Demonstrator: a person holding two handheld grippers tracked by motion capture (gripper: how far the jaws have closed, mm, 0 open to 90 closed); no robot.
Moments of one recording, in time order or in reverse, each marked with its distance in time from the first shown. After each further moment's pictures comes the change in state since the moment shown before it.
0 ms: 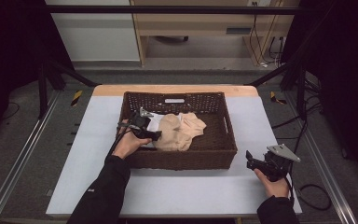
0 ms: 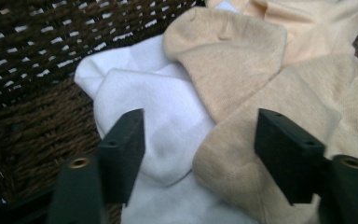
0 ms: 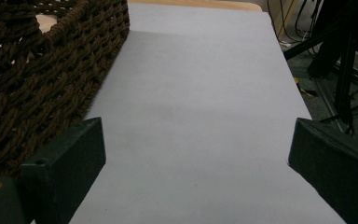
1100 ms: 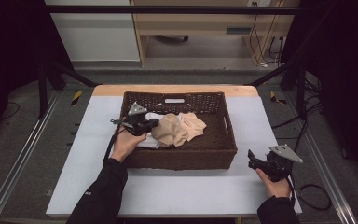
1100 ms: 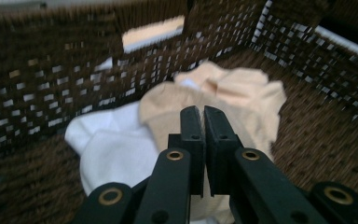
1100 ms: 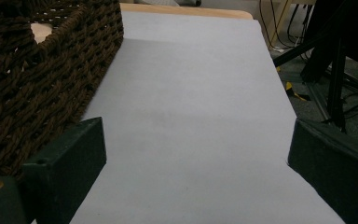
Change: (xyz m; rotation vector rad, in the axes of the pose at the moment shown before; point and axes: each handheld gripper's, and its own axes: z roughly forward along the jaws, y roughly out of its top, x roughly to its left) left arm 0.001 0.007 -0.033 -0.275 -0.124 -0.049; right arm -0.003 0.001 -0.004 -0.029 -0.020 0.001
